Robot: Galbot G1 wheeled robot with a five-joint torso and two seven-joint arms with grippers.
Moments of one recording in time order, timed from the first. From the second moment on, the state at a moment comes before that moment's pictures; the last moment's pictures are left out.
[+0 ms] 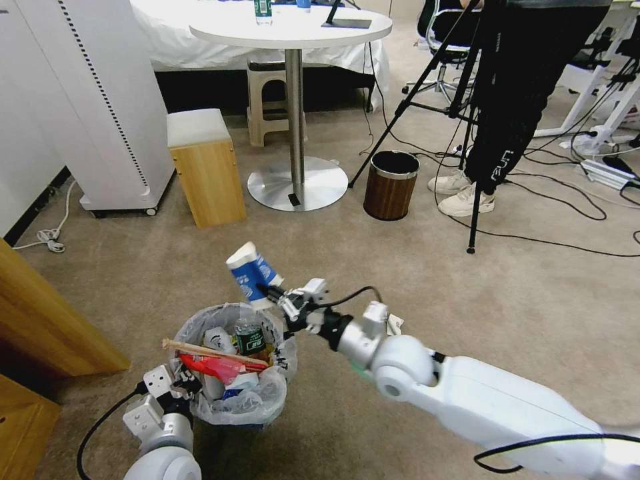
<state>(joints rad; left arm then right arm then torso) 1.65 -1.53 -0.59 -2.14 -0.45 0.34 -0.43 -0.43 0.95 -0.75 1.81 0.94 0.13 0.07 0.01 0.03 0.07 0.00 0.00</state>
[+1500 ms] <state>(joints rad) 1.64 -1.54 -0.60 -2.13 -0.45 0.34 -0.43 -0.43 1.09 -0.99 1.64 0.86 0.10 0.14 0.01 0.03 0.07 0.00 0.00</state>
